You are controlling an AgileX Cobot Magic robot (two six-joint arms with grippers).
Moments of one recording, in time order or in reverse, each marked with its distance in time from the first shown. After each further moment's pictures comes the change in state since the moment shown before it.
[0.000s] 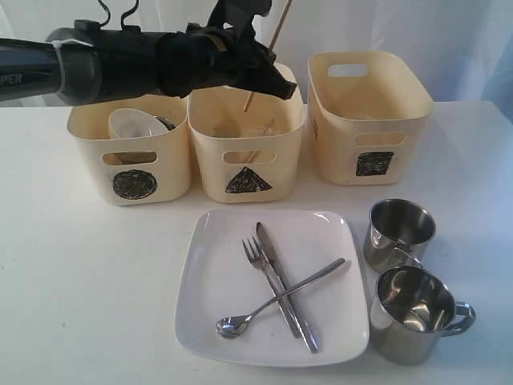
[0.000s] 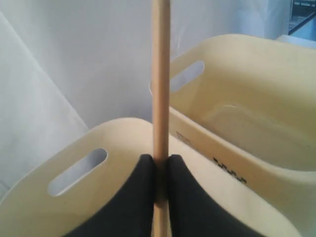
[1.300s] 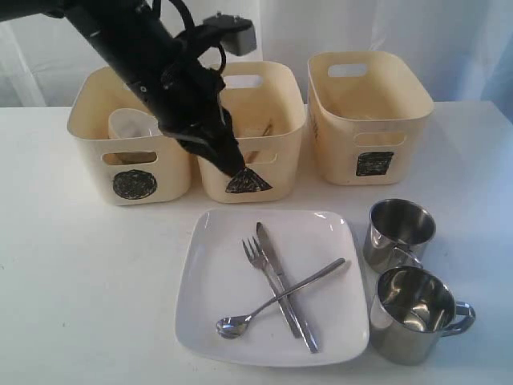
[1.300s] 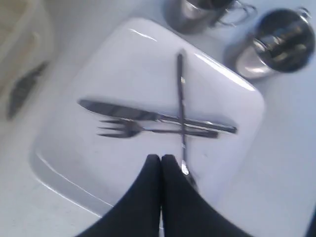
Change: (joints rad) left arm 0.056 -0.230 0.000 -0.300 1.202 0.245; right arm 0.000 0.000 0.000 0.000 0.000 0.000
